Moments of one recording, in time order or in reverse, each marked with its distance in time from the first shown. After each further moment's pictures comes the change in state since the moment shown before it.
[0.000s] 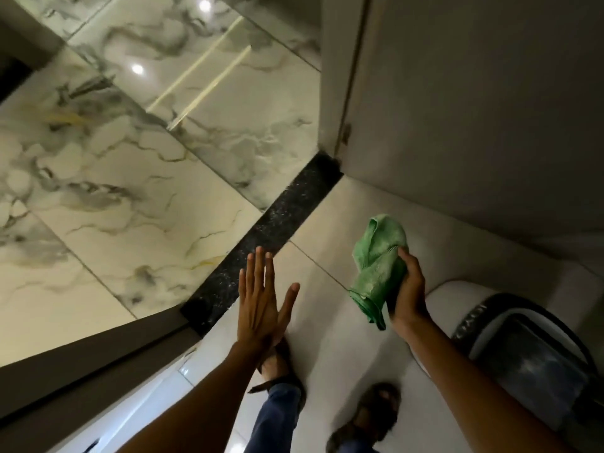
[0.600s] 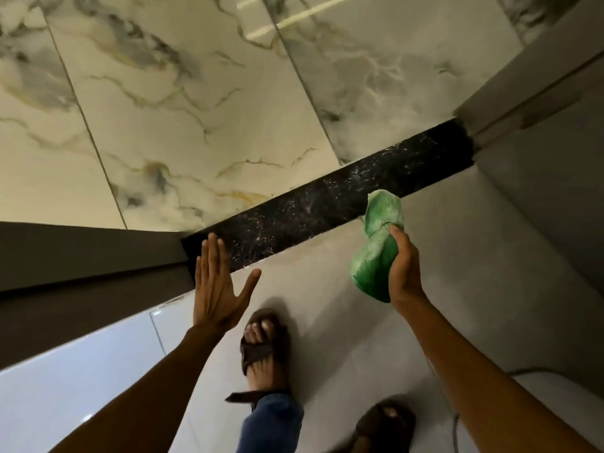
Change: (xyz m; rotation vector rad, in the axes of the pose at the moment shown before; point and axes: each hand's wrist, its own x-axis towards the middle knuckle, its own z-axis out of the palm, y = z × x) left_hand -0.021 -0.277 0.172 -0.051 0.159 -0.466; right_hand 0.189 0.213 0.120 -0.584 -0.227 -0.140
